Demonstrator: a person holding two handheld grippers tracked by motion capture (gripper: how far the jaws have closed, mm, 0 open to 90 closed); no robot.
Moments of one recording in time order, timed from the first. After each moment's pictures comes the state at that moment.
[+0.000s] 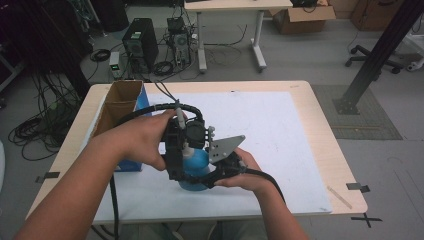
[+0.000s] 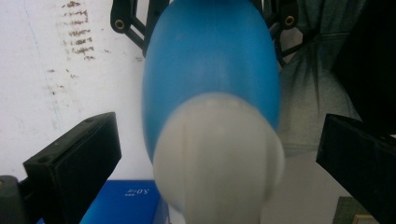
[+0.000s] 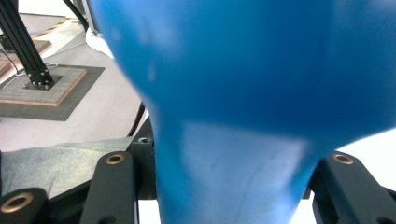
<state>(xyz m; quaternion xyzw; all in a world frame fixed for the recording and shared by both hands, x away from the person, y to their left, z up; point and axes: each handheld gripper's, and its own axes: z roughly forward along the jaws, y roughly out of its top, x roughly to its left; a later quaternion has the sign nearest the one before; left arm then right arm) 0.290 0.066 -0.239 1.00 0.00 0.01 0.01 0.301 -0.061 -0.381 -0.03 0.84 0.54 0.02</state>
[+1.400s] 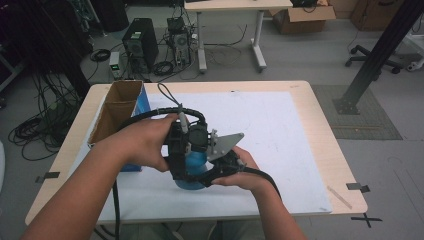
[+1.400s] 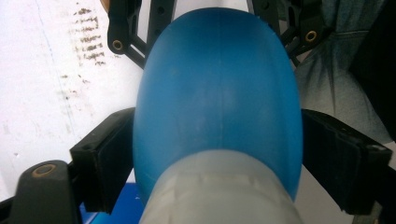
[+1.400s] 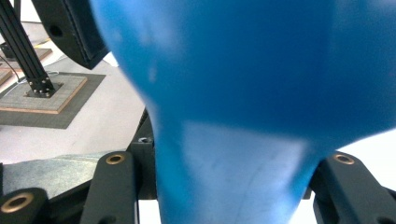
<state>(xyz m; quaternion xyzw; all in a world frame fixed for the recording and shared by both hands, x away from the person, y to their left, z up) 0.284 0.061 -0.244 1.00 -0.01 0.04 0.00 0.299 -0.055 -0.371 -0.02 0.83 0.55 0.01</state>
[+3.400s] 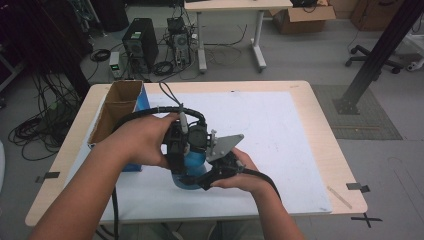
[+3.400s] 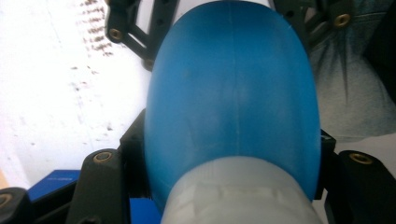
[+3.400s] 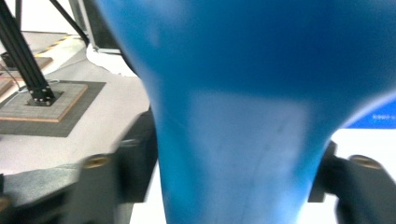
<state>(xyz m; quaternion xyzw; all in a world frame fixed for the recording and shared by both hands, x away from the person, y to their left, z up) 0.282 0.061 -0.241 1.00 -0.02 0.06 -0.02 0.295 -0.053 -0.371 -0.01 0.82 0.57 0.01</state>
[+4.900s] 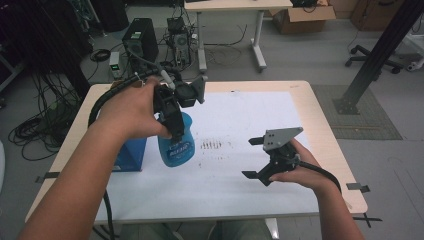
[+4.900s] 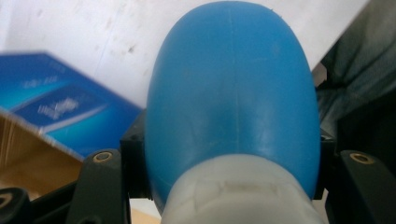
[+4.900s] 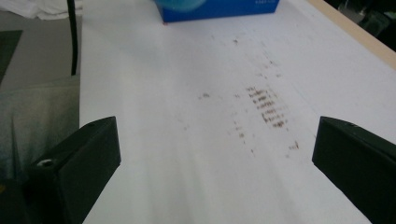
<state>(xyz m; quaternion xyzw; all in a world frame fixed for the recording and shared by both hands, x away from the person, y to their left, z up) 0.335 0.085 -0.190 0.95 0.30 0.04 -0.03 0.307 -0.190 -0.358 0.10 0.88 0.45 0.10</state>
